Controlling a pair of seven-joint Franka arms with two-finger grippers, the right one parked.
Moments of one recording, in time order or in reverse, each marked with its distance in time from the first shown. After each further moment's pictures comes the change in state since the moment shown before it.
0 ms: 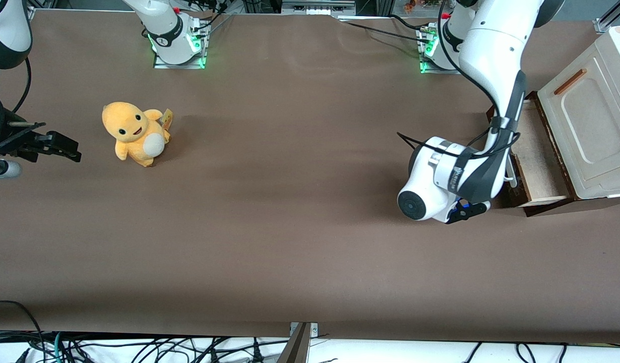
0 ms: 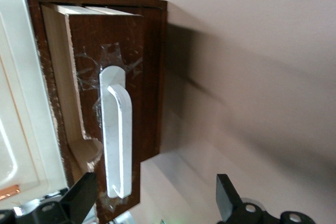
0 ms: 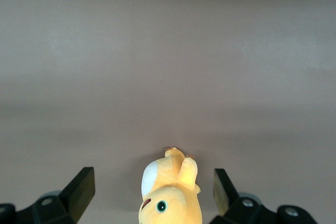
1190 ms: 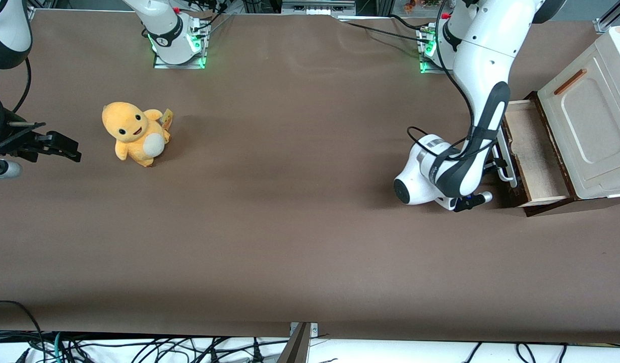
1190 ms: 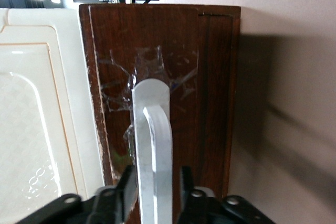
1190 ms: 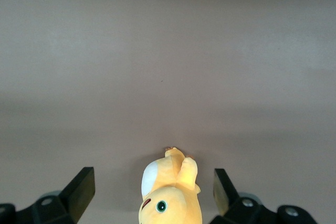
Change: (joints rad) arm 0.000 -0.024 -0.007 -0.329 0.342 0.018 -0.105
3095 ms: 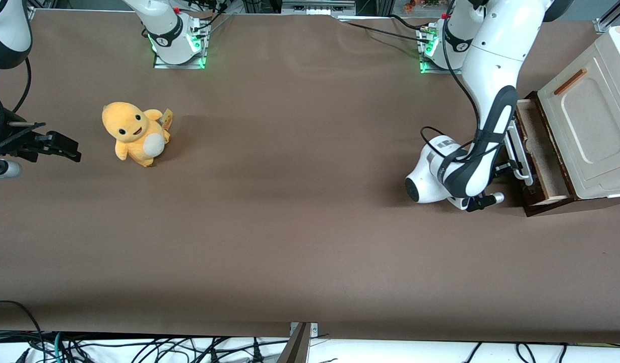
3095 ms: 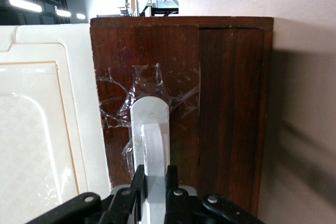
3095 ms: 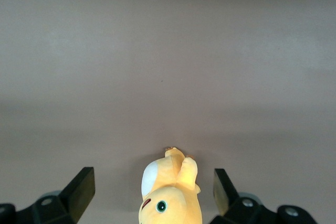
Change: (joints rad) arm 0.048 -0.015 0.002 -0.078 0.126 0.033 -0.014
